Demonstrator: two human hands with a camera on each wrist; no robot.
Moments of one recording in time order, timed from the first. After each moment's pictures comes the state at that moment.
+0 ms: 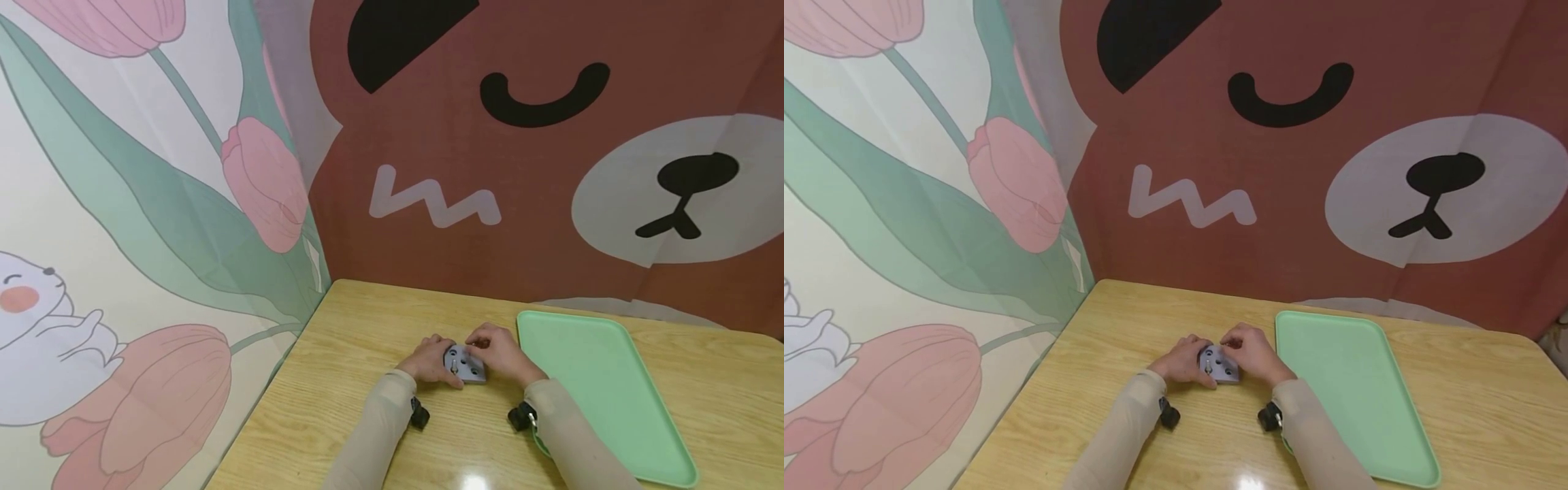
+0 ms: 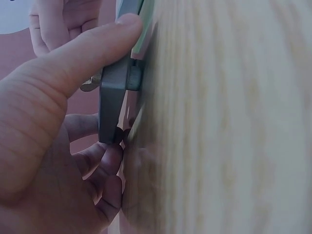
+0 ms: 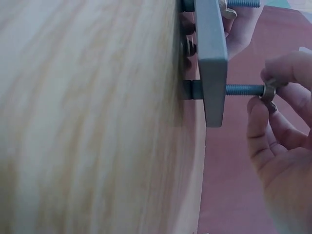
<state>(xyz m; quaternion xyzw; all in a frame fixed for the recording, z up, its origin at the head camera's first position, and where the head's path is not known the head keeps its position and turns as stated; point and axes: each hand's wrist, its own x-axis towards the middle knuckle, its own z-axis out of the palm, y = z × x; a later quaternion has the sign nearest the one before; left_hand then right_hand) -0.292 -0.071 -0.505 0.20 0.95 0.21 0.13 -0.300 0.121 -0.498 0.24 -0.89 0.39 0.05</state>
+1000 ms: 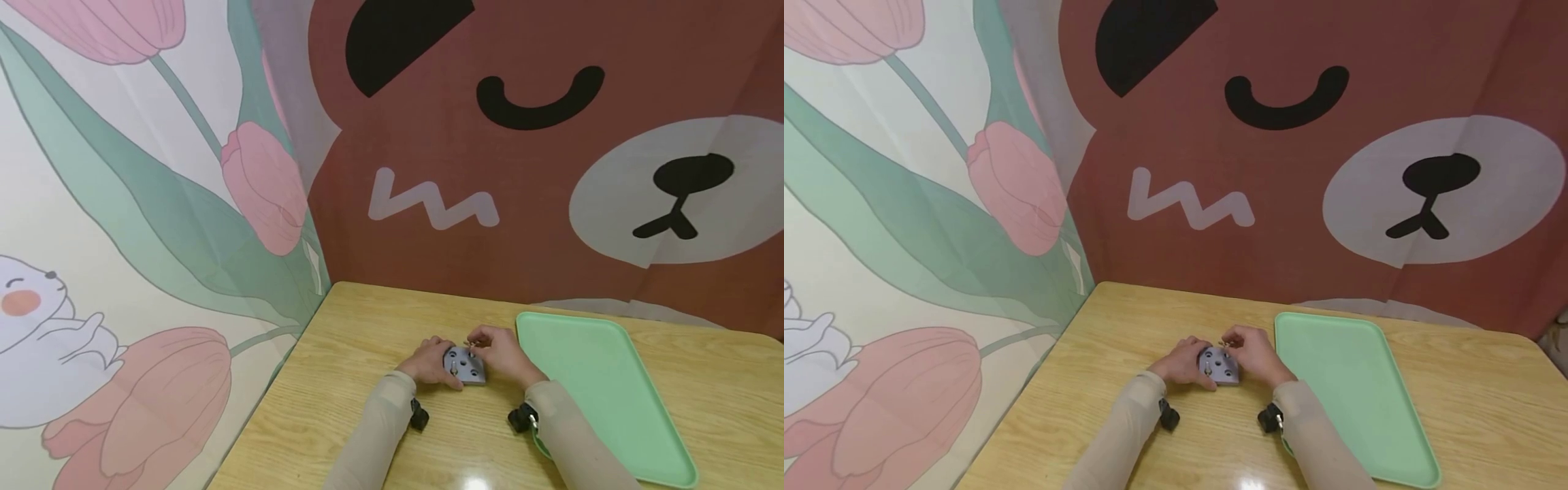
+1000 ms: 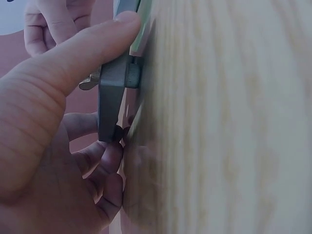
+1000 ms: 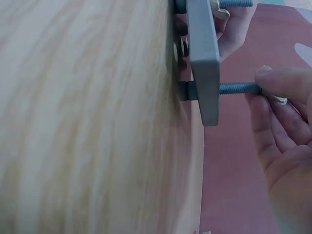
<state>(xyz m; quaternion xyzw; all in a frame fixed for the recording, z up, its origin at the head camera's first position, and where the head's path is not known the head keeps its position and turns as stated) -0.291 -0.070 -0.505 0.20 0.95 0.21 0.13 -0.300 0.123 -0.496 0.19 -0.88 0.44 0.02</state>
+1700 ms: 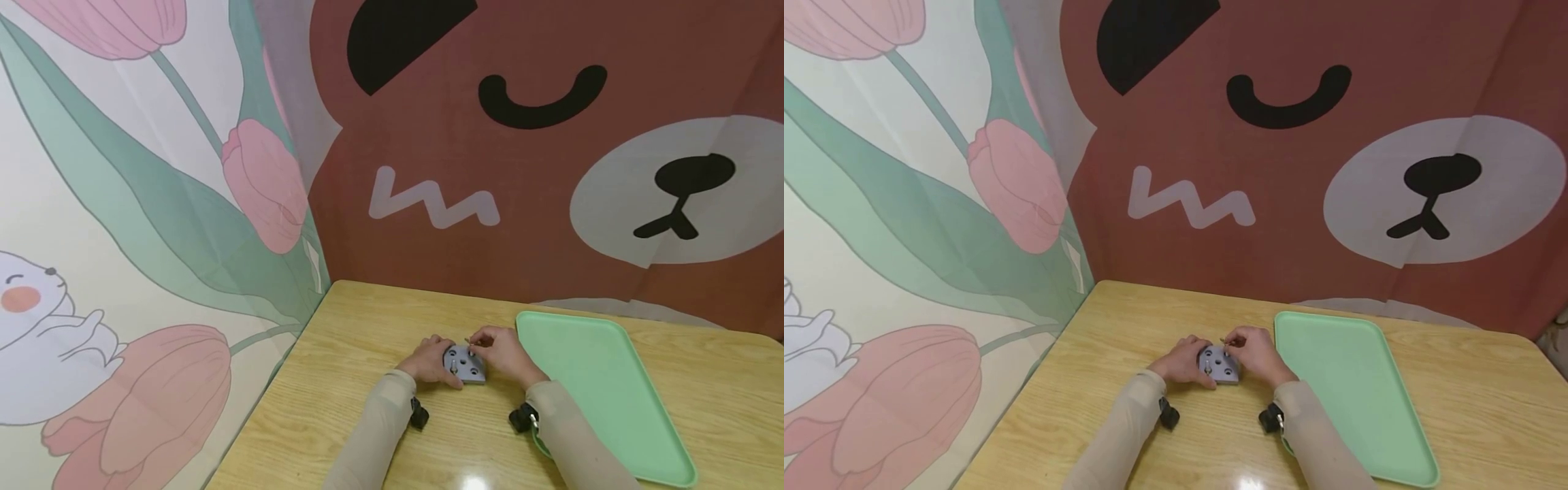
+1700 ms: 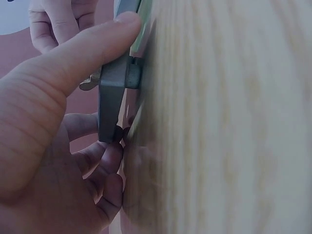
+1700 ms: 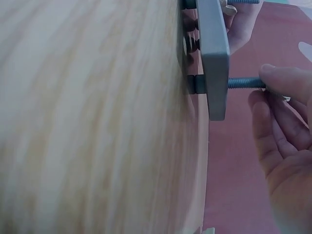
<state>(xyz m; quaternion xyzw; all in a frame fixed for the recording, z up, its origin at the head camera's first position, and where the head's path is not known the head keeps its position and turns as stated) -0.293 -0.070 -0.508 0.20 0.95 0.22 0.13 -0.301 0.124 -0.501 0.17 -0.89 0.43 0.04</state>
